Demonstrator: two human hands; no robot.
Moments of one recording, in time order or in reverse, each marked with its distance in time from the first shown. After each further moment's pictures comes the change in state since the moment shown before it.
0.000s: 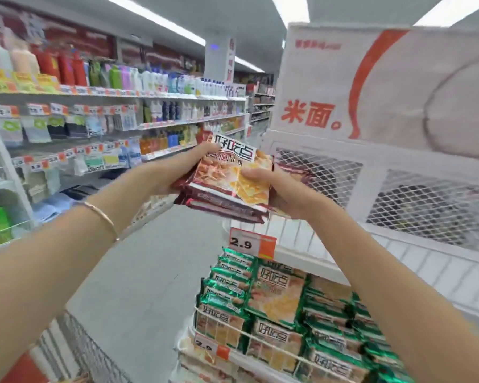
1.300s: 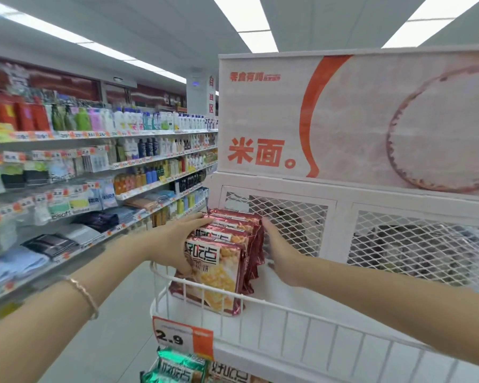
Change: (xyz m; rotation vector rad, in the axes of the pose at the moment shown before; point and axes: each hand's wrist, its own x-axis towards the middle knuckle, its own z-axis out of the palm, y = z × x) left_hand 0.169 -0.018 0.063 1.178 -0.153 0.277; right_hand 0.074 0.099 -0.147 0.126 0.303 0.256
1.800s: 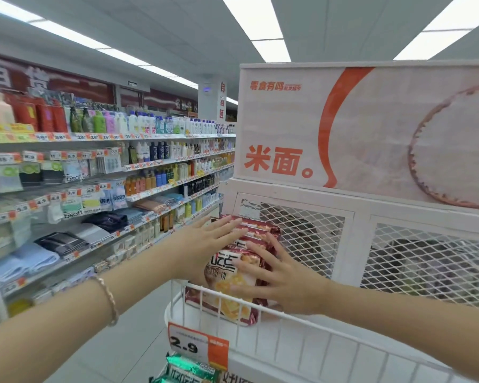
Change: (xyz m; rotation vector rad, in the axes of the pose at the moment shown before) left_hand -0.001 0.015 0.006 0.563 0.110 0.240; right_hand 0.000 0.023 -0.027 -1.926 0.005 -1.680
